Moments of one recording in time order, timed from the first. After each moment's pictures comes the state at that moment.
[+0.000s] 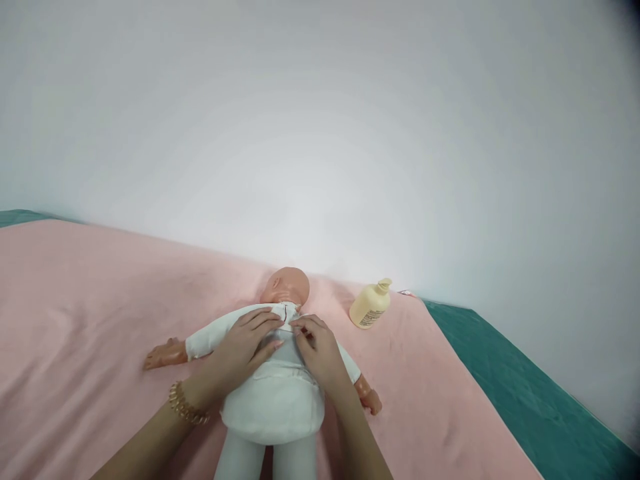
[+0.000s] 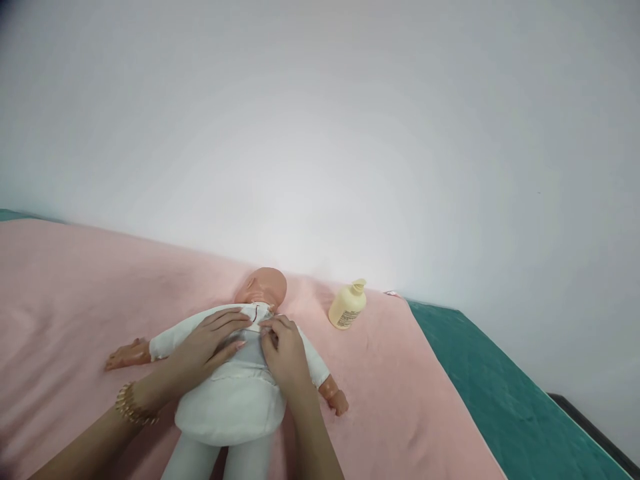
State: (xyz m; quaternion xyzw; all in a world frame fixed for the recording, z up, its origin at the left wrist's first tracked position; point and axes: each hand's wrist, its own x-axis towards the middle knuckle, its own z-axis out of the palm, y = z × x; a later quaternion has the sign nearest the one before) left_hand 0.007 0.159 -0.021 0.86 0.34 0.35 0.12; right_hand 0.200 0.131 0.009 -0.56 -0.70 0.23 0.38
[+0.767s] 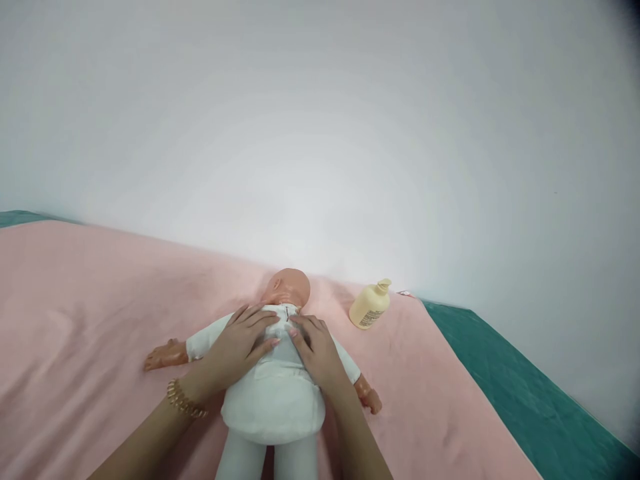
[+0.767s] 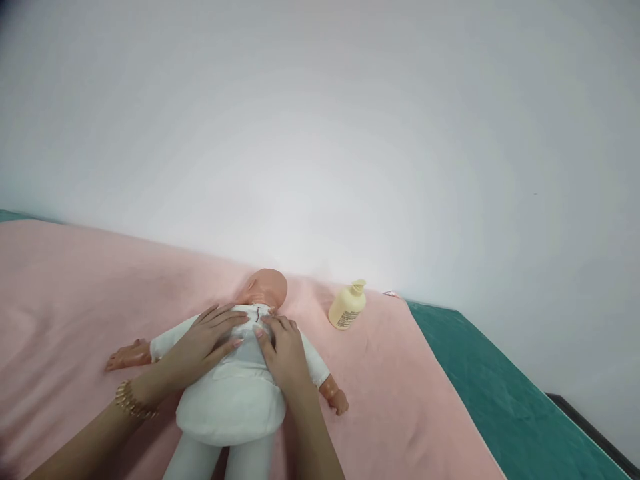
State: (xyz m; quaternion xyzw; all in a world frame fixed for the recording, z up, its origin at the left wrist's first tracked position) left_hand 0.000 0.167 -0.022 0.87 0.38 0.31 0.10; right_hand 0.203 0.133 0.002 -0.56 -0.74 0.18 0.33
